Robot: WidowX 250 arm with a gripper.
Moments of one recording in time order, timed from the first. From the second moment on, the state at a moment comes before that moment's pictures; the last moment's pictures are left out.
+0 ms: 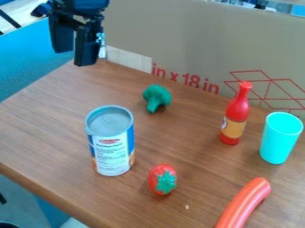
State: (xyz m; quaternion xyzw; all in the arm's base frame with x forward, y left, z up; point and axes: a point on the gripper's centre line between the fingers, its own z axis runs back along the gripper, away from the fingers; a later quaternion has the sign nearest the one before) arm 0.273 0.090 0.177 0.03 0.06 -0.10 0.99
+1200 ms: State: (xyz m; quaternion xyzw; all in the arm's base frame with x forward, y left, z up) arm 0.249 -0.016 0.151 -0.05 -0.07 -0.09 0.99
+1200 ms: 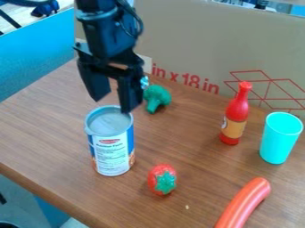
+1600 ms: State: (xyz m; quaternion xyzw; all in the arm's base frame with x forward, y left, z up) arm 0.250 -0.012 0.129 -0.02 -0.04 -0.09 1.00
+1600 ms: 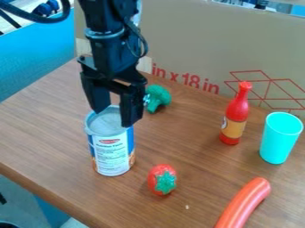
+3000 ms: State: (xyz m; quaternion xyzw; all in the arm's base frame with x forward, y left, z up) arm 0.264 0.107 0.121 0.07 0.02 0.08 0.99
